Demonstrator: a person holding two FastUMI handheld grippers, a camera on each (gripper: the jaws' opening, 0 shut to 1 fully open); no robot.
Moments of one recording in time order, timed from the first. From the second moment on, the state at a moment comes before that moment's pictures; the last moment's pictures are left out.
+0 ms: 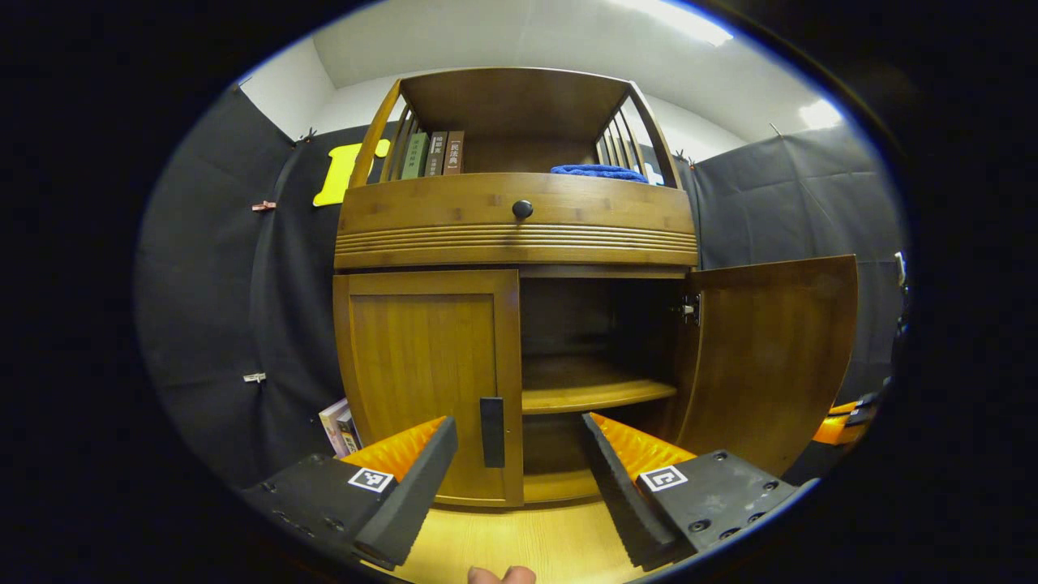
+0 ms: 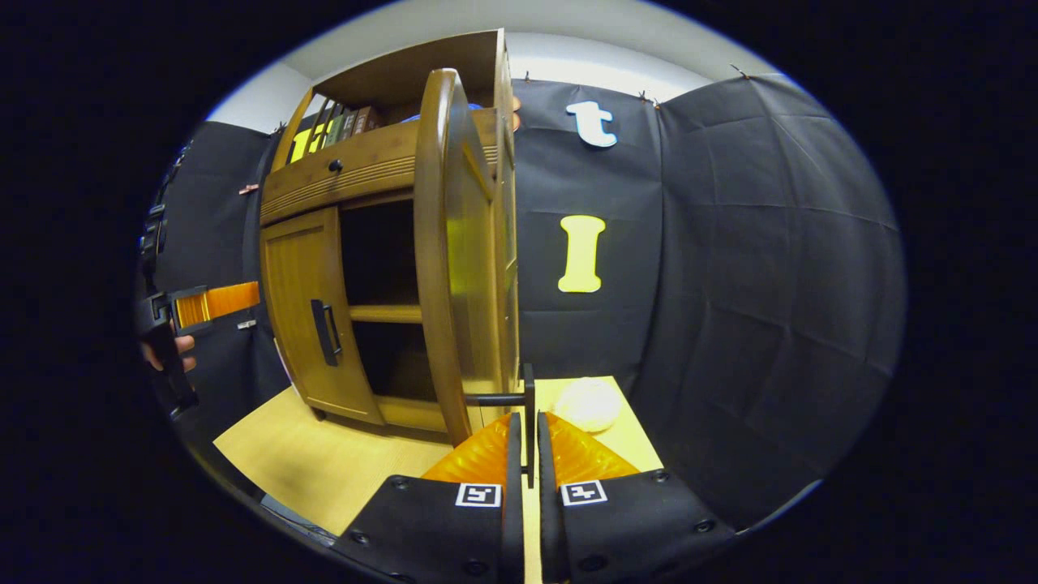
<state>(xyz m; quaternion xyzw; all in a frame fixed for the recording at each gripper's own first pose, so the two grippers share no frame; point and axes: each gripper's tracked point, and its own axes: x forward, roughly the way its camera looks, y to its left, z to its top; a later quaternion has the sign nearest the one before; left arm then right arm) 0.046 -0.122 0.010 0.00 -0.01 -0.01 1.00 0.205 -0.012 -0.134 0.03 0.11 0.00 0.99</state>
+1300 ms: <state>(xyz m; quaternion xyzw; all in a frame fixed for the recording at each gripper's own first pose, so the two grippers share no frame) 0.219 -0.089 -0.069 0.01 0.05 0.02 1.00 0.159 -0.130 -0.077 0.03 0.00 -0.15 0.99</state>
